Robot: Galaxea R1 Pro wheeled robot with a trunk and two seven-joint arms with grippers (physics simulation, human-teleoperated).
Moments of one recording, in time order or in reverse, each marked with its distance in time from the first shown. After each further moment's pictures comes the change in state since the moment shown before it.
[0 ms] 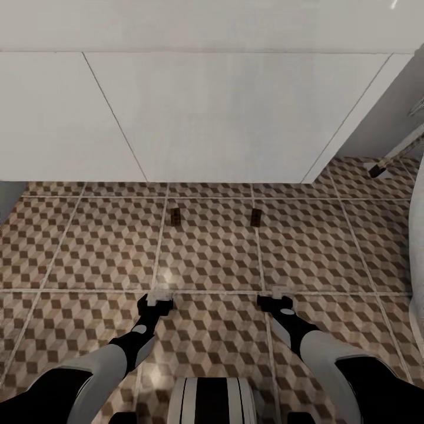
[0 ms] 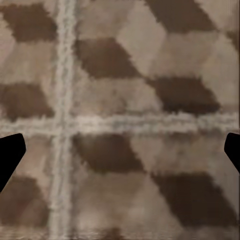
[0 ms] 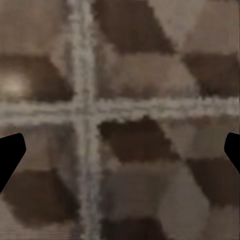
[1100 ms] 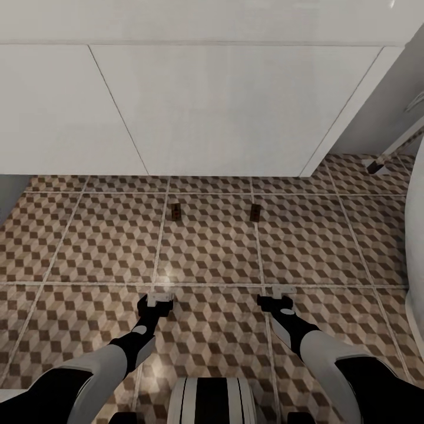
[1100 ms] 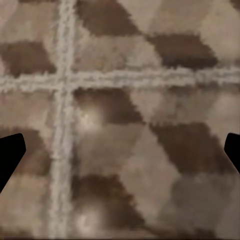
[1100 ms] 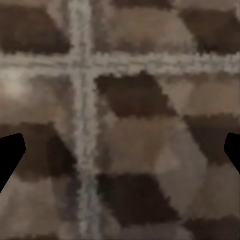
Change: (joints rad) left arm 0.000 -0.002 0.000 0.007 0.004 0.003 0.007; right arm 0.000 0.000 0.000 0.000 0.001 -0.003 0.000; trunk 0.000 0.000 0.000
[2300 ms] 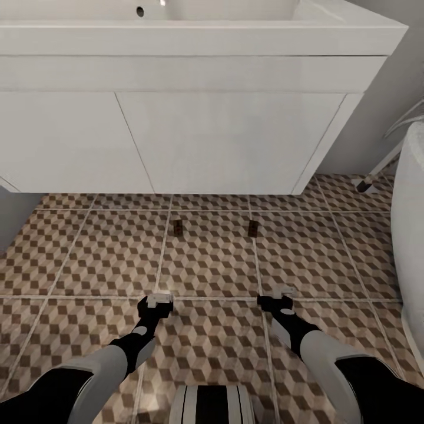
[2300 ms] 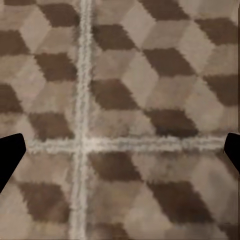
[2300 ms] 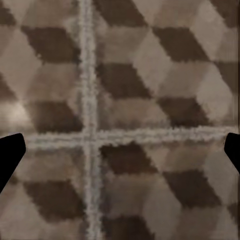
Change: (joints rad) left arm 0.000 -0.001 0.000 0.007 -0.001 0.007 -0.001; right arm 0.000 0.000 0.000 0.000 0.000 -0.002 0.000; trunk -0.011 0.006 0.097
